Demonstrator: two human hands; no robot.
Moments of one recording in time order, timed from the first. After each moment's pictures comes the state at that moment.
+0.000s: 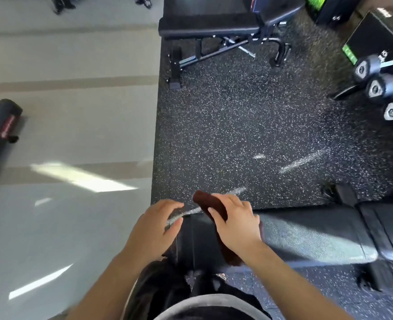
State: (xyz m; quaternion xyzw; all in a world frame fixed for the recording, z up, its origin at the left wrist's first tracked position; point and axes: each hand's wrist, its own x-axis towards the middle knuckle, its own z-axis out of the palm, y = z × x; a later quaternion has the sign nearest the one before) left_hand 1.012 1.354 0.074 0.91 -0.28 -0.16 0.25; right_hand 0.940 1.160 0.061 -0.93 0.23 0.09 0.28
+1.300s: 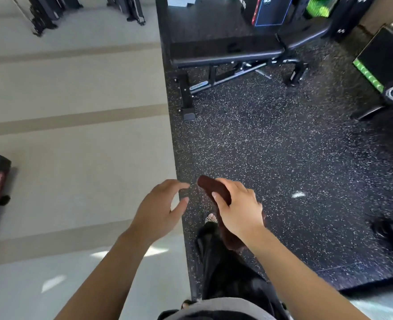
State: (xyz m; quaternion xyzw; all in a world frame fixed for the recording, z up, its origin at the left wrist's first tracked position) left_hand 1.528 1.436 0.082 0.88 -0.35 -0.15 0.29; right_hand 1.431 1.261 0.060 -0.90 0.30 0.04 0.30
